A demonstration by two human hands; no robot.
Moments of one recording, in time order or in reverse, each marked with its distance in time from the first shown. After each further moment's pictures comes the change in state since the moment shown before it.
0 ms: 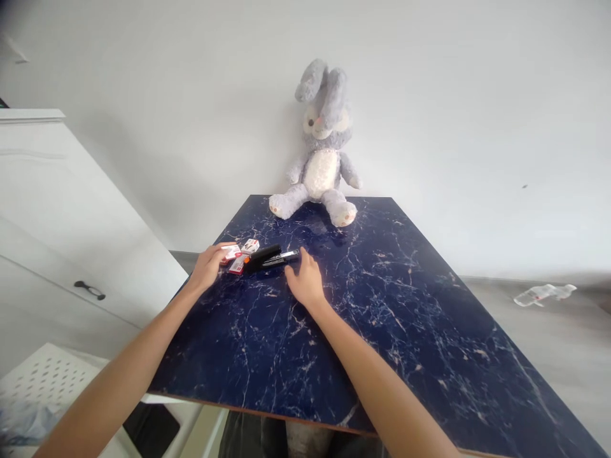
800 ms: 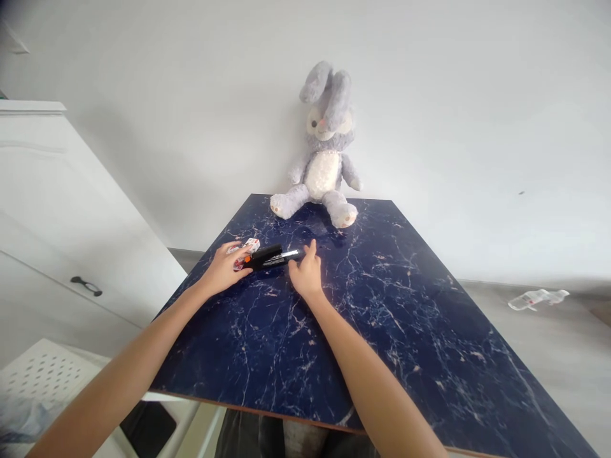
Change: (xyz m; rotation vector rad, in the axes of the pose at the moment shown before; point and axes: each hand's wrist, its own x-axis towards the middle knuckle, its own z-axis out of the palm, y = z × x) left_hand -0.007 -0.014 0.021 0.453 -0.154 0.309; right_hand 0.016 -0.005 0.000 0.047 -0.028 0.130
